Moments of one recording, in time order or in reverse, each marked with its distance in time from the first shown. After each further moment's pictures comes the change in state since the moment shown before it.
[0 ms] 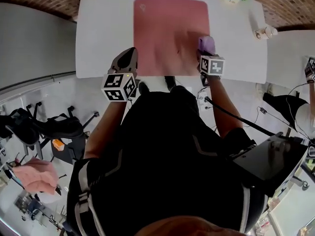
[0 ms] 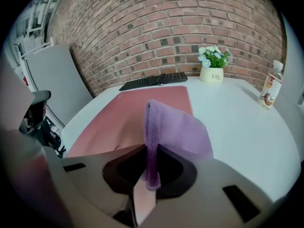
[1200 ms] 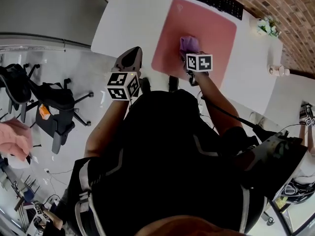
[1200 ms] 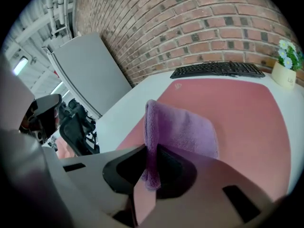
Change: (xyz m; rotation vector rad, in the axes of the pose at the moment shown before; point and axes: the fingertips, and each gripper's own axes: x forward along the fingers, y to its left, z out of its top) left arm -0.079 0.054 -0.012 -0.128 -0.079 0.240; right arm 0.062 0.190 0.020 -0.193 0.148 0.390
